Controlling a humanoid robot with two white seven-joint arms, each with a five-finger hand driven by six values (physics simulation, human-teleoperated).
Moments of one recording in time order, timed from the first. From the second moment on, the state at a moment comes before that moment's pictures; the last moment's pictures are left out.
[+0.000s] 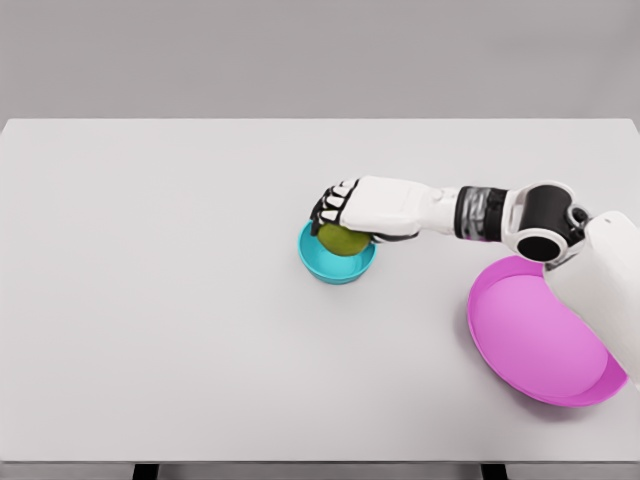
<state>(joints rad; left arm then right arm) 0.00 0.00 0.03 -0.08 -0.10 0.00 -0.12 -0.64 -0.47 0.60 -1.51 0.60 -0.61 0.61</state>
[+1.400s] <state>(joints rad) 0.00 0.00 0.03 -0.08 -0.10 0.00 -0.12 -0.36 -0.72 0.12 -1.54 0.51 -0.61 0.61</state>
